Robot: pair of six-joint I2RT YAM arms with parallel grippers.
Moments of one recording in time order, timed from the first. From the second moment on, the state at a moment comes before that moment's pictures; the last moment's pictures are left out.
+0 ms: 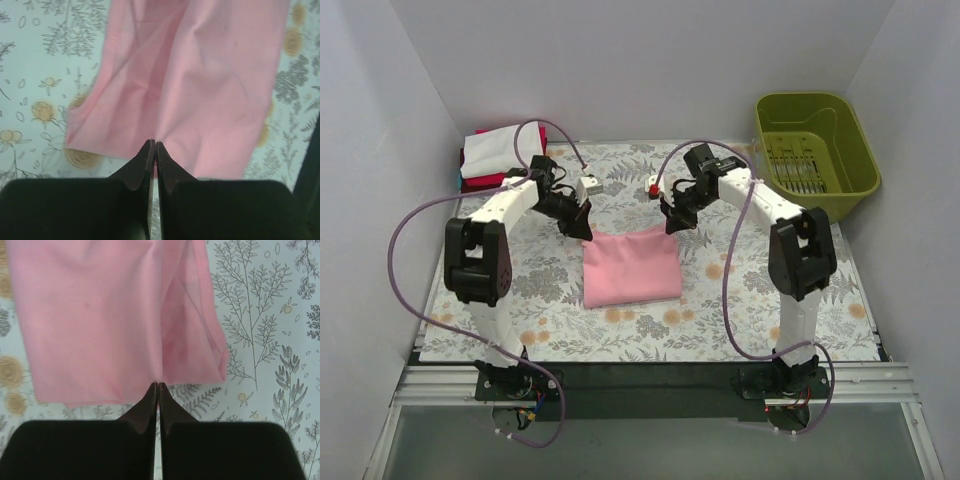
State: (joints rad) left arm -0.15 1.85 1.43 -0.95 0.82 0.85; right arm 0.48 1.93 1.62 -0.91 -0.73 -1.00
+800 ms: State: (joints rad) left arm -0.22 1.72 1.07 -0.84 0.80 0.82; right arm 0.53 1.85 1.23 -0.86 -0.79 -0.86
